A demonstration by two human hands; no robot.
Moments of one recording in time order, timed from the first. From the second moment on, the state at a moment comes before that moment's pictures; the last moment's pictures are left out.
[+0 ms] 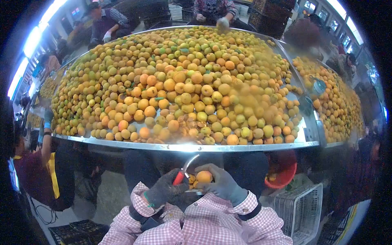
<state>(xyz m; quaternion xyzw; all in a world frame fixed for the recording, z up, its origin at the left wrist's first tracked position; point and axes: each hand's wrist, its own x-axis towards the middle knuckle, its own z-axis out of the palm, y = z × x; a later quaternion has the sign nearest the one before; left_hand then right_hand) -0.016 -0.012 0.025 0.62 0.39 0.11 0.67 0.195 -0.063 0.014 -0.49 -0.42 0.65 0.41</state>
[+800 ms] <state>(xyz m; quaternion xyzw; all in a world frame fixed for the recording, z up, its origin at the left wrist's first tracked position) -0.015 -0.042 0.039 0.88 0.37 0.14 0.27 0.172 -0.091 0.034 -0.57 -0.67 0.29 0.39</state>
